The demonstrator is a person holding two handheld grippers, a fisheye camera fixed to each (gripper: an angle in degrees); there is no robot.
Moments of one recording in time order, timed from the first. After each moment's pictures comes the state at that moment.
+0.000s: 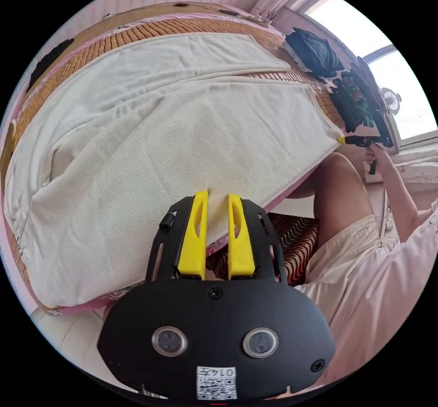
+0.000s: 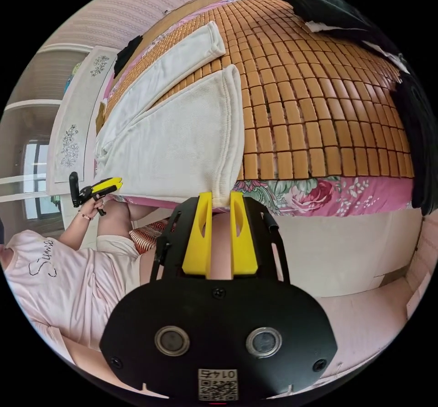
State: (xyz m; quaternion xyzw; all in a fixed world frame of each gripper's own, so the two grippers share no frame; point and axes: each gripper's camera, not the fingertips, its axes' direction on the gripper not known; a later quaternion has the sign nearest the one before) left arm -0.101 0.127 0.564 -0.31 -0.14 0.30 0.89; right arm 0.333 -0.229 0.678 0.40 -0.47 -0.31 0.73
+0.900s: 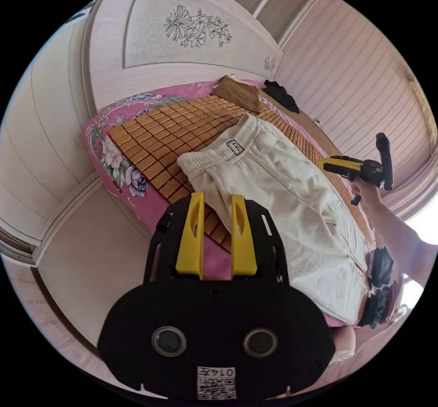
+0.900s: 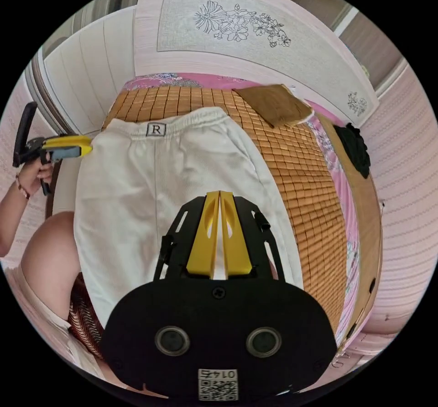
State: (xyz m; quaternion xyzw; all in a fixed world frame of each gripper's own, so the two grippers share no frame) left arm -0.433 0.120 0.172 0.14 -0.25 -0.12 0.95; right arm -0.317 0.185 0.275 0.68 0.02 -0.62 0.39
